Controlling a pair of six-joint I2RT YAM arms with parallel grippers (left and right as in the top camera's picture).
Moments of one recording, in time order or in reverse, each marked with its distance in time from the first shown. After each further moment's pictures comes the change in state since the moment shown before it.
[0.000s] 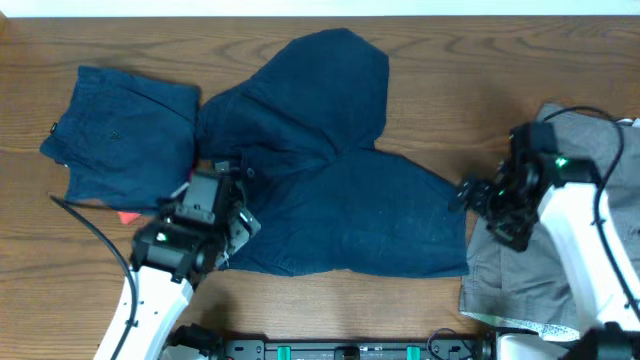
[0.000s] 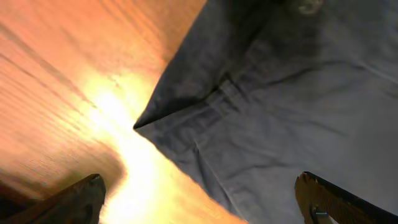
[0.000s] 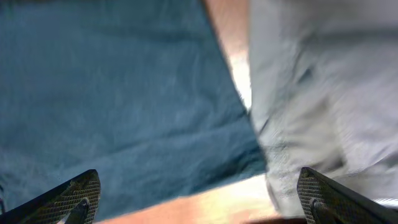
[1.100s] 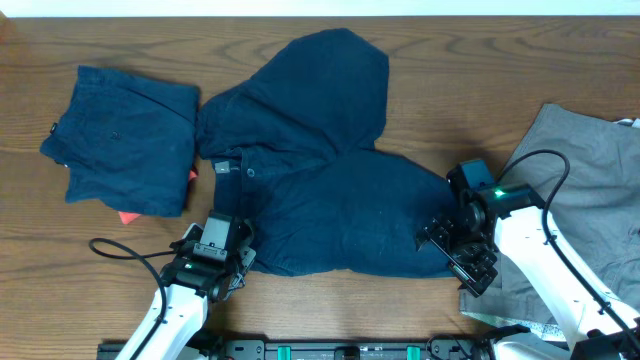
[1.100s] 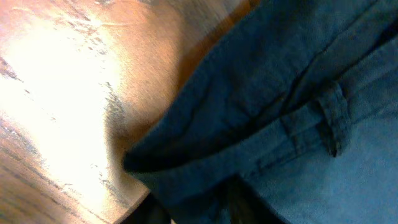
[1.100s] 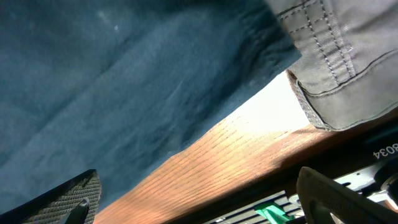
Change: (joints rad) left arm 0.001 0.006 -0.445 0.494 0.056 -0.252; right arm 0.267 -0.026 -0.182 0.003 -0.027 0.527
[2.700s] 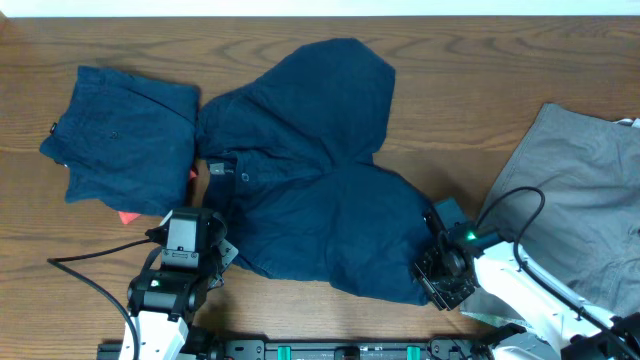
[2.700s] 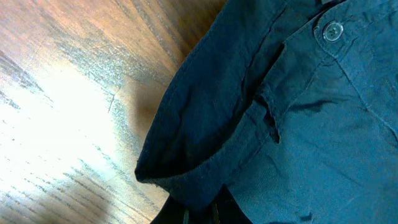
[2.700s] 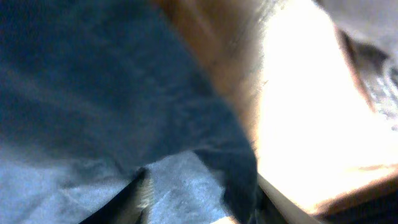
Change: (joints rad) left arm 0.144 -0.224 0.129 -0.229 0.004 0.275; right arm 0.159 -0.032 -0.304 0.359 -0.016 0.306
